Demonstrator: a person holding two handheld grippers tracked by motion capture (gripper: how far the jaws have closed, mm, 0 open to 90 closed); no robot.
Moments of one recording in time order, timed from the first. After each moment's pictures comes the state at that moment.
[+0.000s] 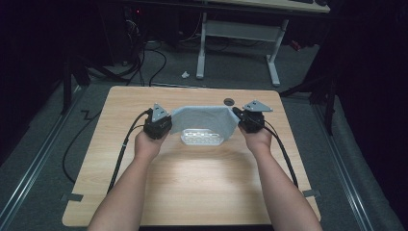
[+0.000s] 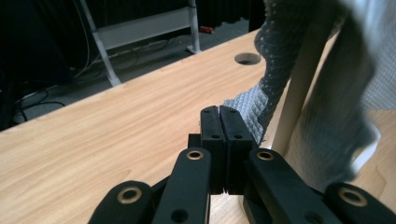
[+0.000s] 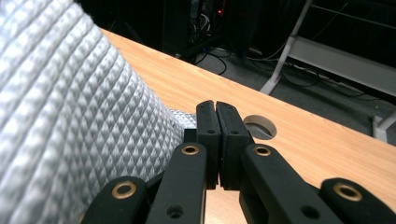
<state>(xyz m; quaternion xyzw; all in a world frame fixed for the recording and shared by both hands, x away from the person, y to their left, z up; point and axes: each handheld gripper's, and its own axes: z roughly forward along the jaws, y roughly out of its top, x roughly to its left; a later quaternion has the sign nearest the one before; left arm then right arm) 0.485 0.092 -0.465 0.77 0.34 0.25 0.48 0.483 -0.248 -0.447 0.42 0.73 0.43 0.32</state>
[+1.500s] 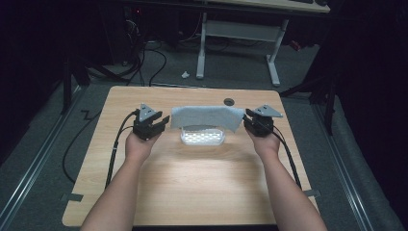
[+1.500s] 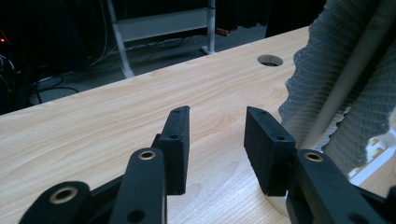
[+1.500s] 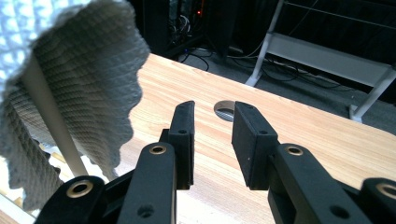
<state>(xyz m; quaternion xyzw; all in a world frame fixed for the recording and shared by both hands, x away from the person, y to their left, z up) 0.481 0.124 -0.463 0.74 0.38 0.25 0.49 0.472 -0.277 -0.455 0.44 0.71 0.43 0.34</state>
